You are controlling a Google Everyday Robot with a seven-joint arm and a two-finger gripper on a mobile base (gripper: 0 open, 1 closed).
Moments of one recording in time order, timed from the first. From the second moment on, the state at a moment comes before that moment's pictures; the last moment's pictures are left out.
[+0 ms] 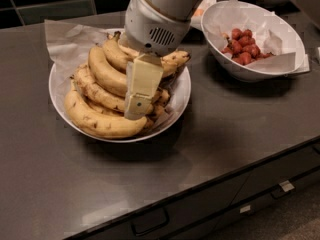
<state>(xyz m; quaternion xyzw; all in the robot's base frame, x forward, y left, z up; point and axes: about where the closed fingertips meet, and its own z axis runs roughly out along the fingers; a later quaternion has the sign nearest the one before) 0.456 0.051 0.982 -0.74 0.63 0.12 0.21</state>
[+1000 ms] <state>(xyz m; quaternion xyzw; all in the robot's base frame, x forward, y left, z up) 0.457 0.047 0.969 -0.72 0.66 0.10 0.19</state>
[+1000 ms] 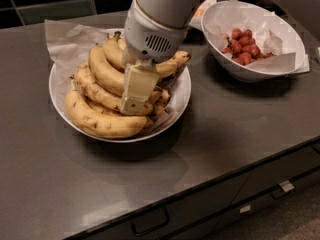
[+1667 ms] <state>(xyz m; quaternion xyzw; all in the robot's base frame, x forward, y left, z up) 0.457 0.047 0.970 -0.72 0.66 0.10 0.19</state>
